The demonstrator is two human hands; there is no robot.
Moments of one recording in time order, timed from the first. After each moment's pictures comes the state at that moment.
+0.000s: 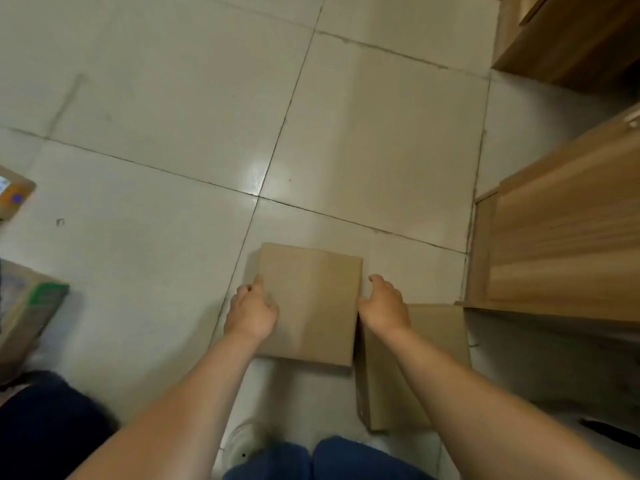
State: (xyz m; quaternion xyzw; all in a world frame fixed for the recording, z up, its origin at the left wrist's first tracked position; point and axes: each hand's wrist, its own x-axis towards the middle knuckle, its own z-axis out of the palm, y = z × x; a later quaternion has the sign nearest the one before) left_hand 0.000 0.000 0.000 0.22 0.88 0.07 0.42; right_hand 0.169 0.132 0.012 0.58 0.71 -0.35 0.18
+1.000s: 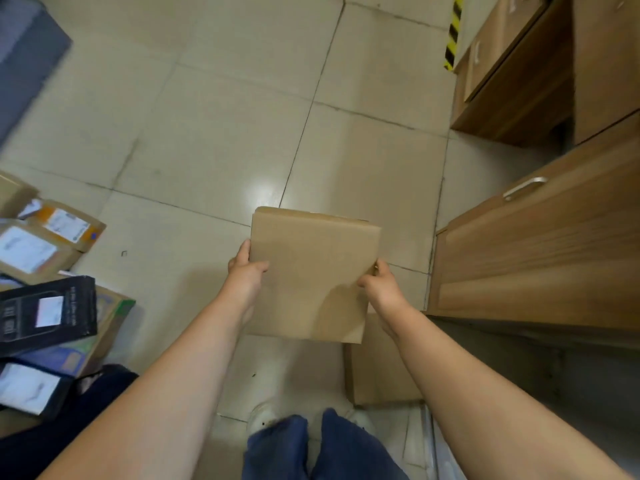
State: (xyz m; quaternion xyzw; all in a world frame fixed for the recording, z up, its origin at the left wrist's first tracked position) left_hand -0.049 0.035 0.242 -0.02 0.74 0.46 0.49; right_hand 0.134 0.152 0.249 0.62 0.48 -0.61 -0.03
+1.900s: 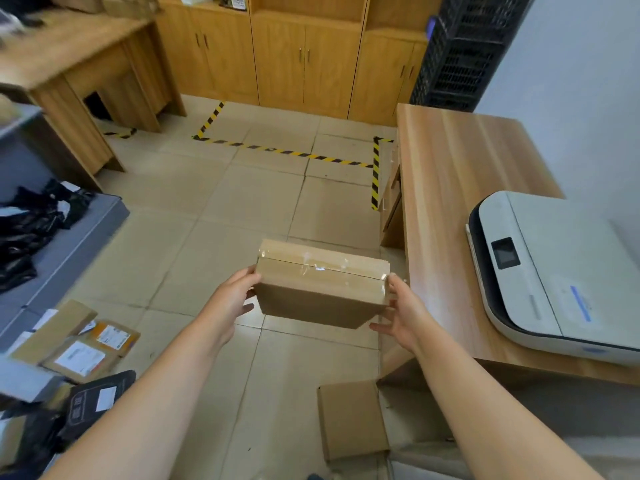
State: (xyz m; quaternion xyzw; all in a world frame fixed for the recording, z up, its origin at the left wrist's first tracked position) left_hand 0.001 0.005 0.692 0.15 0.70 0.52 0.46; right_hand 0.247 0.144 0.692 0.57 0.36 -0.71 -0.20
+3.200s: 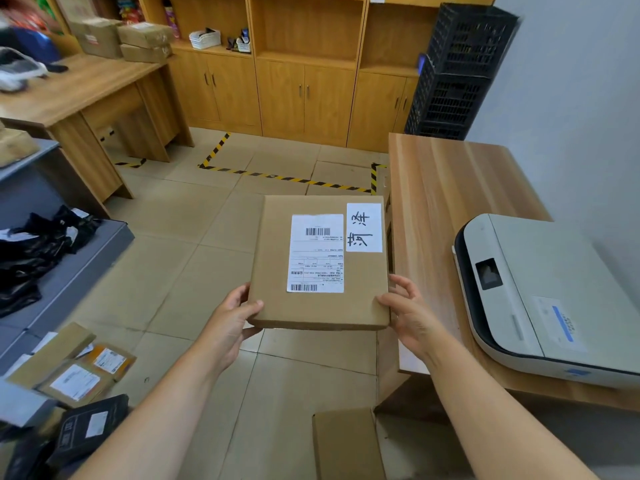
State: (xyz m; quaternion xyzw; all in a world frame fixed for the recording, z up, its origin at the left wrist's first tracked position) left_hand 0.041 0.013 0.698 0.14 0.62 0.62 0.46; right_hand 0.291 0.169 0.730 0.44 0.40 -0.75 -0.29
